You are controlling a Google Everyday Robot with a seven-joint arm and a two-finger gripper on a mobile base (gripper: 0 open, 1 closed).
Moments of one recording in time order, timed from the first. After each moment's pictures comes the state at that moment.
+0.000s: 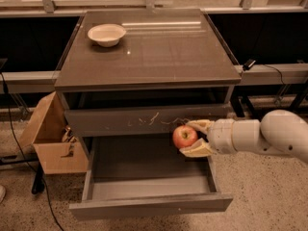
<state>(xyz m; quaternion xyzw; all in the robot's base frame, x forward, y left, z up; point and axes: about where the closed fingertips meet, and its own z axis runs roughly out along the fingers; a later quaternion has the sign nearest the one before) 0.525 -0.128 0.698 -0.54 0.69 0.18 0.44</state>
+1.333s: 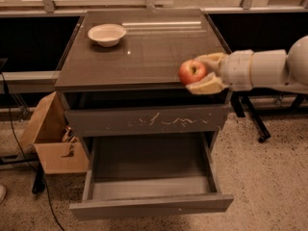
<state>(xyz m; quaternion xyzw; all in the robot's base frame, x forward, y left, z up) 0.609 -0.144 0.880 -0.54 0.65 0.14 0.52</state>
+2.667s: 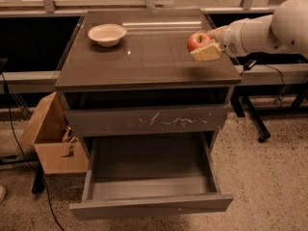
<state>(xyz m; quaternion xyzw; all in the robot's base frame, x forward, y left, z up) 0.722 -0.180 0.907 -0.42 0.75 0.09 0.50</state>
